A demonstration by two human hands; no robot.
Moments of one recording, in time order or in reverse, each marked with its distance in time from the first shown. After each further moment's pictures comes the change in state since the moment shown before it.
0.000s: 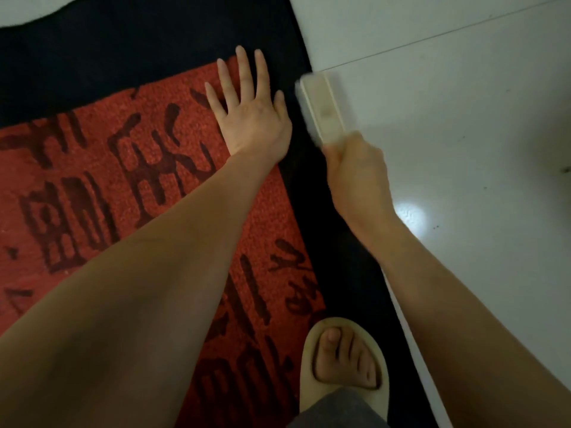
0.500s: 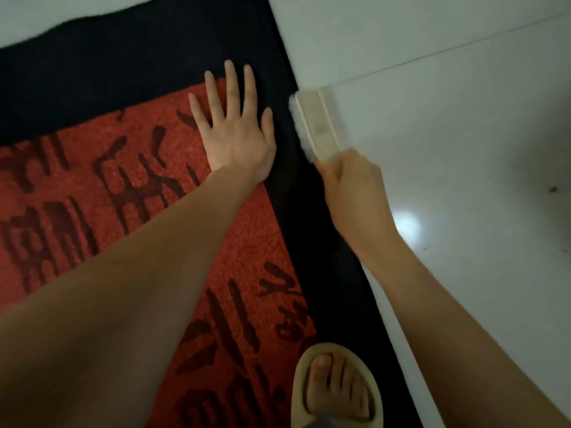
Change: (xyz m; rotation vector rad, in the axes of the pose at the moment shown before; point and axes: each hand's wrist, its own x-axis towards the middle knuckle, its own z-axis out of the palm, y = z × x) left_hand 0.010 -0.007 0.002 0.068 0.034 0.069; right_hand 0.019 0.011 -0.005 0.080 -0.021 0.018
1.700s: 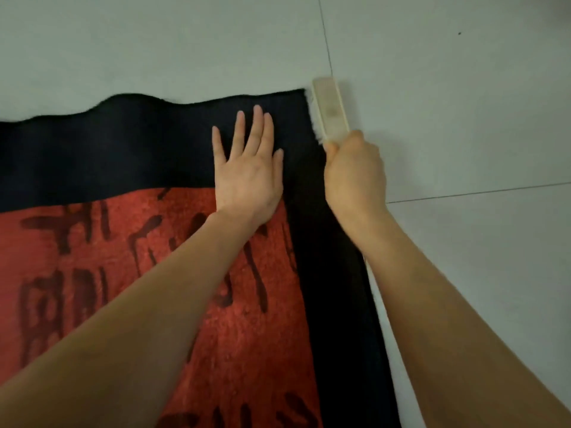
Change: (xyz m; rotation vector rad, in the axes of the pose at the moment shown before) left_hand 0.081 -0.052 -0.015 -0.073 0.047 0.009; right_hand 0.137 -0.121 0.025 -0.234 0.098 -0.158
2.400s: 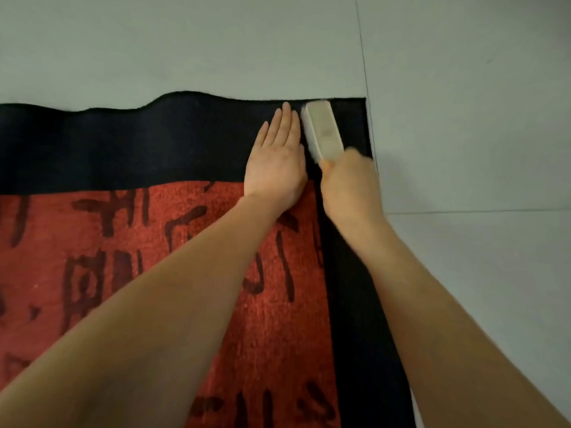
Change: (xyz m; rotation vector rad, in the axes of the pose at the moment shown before) left_hand 0.013 -0.019 -0.004 -0.067 0.012 -0.002; right_hand -0.021 -0.034 0.020 -0.009 -0.052 -0.054
